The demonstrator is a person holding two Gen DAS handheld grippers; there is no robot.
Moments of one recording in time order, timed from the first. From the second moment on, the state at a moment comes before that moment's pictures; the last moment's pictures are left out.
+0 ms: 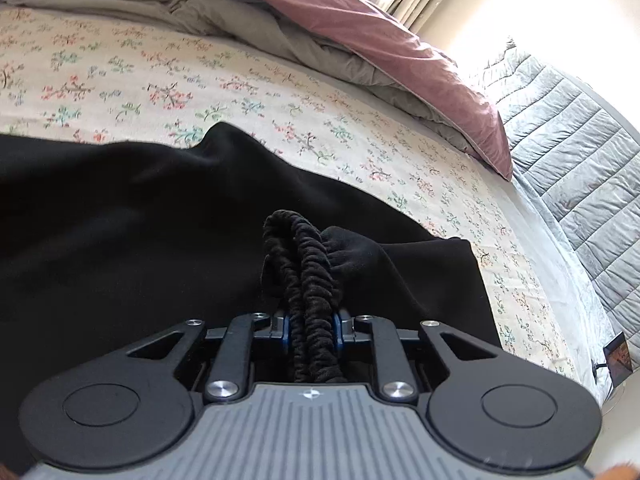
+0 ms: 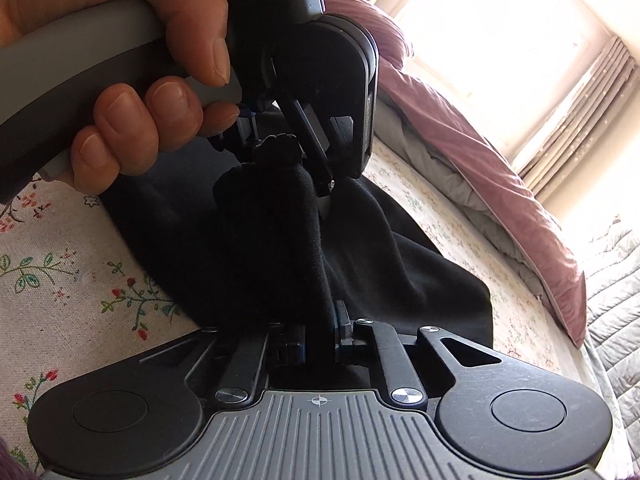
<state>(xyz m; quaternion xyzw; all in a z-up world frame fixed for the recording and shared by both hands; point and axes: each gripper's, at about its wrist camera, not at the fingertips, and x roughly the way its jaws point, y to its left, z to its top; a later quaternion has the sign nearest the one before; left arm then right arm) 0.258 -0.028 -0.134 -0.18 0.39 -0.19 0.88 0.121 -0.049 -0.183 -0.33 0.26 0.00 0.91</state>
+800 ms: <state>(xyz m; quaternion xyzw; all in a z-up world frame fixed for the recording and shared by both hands) 0.275 0.054 -0.135 -0.20 0.42 -0.13 0.87 0.123 -0.059 -0.180 -0.34 0.28 0.02 0.90</state>
